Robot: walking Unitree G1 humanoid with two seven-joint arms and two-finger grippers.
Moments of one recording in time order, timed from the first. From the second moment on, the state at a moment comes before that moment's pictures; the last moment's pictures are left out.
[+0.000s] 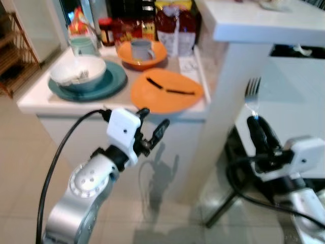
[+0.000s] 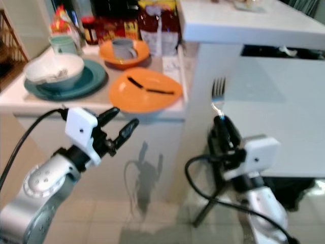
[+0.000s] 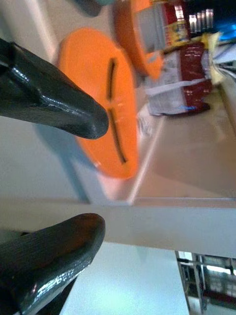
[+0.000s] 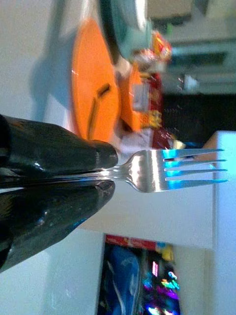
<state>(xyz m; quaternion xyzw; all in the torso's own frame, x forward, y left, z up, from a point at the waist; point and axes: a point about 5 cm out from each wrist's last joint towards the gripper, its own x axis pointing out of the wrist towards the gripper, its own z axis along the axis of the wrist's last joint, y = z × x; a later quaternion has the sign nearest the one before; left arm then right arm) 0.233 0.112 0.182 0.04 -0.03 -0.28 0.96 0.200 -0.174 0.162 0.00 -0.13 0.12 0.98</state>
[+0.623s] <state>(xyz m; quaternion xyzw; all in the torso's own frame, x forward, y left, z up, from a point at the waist) 0.267 0.121 0.180 0.06 -0.02 -0.19 0.98 0.217 -0.196 0.148 0.02 -0.06 -0.02 1.00</state>
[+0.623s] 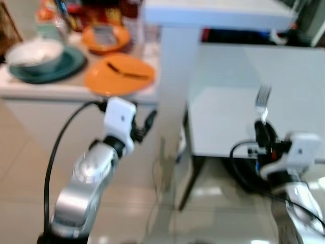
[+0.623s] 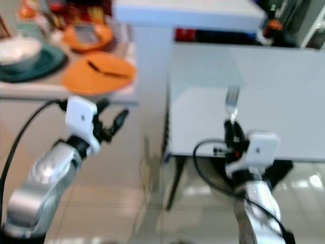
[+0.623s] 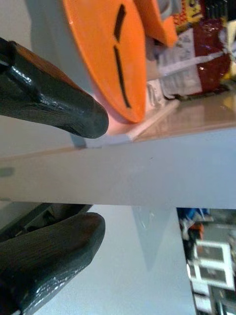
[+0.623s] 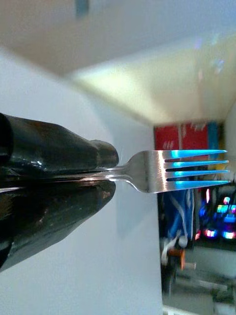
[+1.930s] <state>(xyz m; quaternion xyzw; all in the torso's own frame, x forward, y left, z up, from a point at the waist) 0.289 0.109 0.184 0.09 -0.06 -0.17 0.98 0.233 -0.215 0.152 -0.02 -0.01 -0.07 1.00</state>
